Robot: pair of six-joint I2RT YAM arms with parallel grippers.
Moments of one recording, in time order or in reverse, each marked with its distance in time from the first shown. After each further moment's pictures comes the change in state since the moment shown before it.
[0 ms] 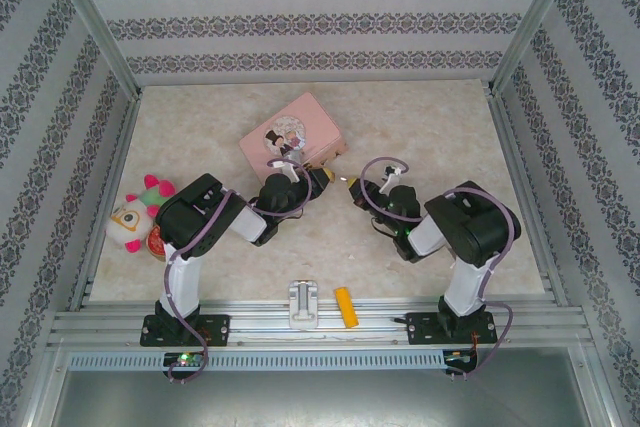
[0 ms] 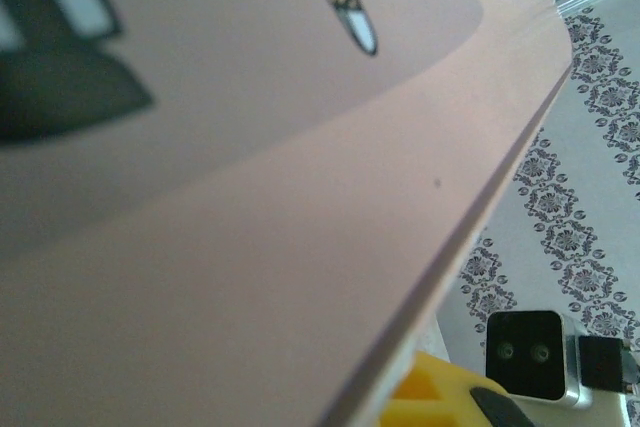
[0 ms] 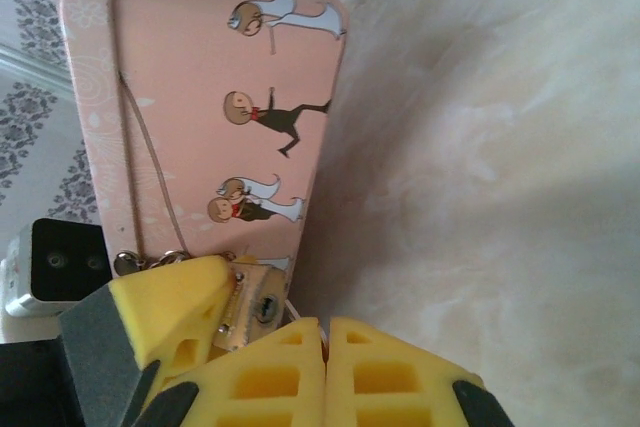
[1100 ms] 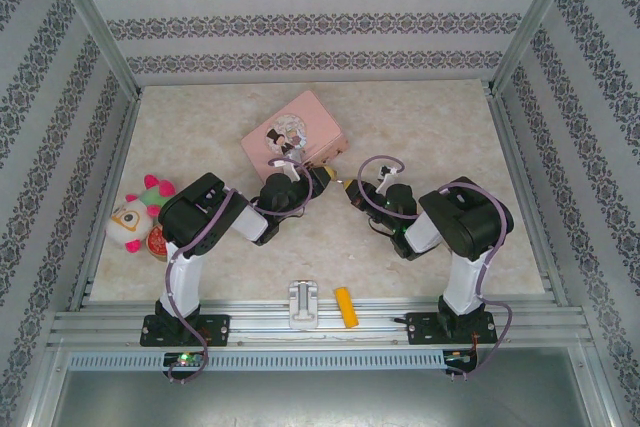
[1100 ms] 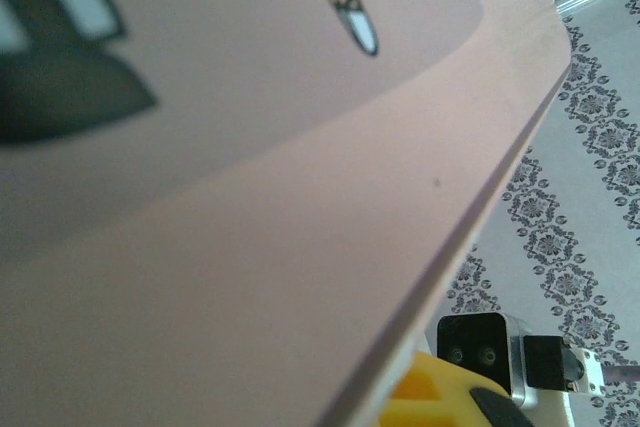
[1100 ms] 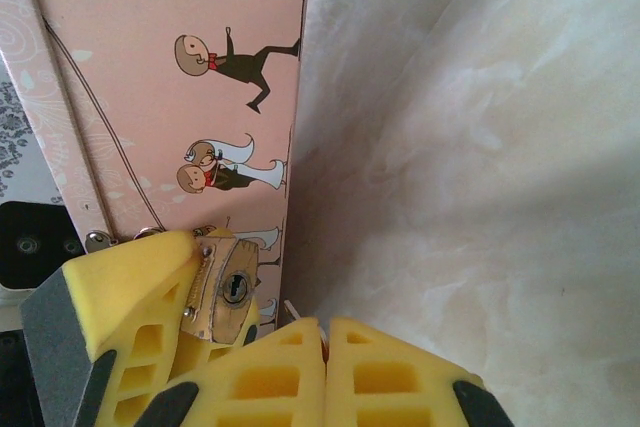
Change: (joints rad) left arm 0.000 0.019 0.014 0.036 0.007 -0.019; right arm 0.000 0.052 0.026 0.000 -0.041 0.037
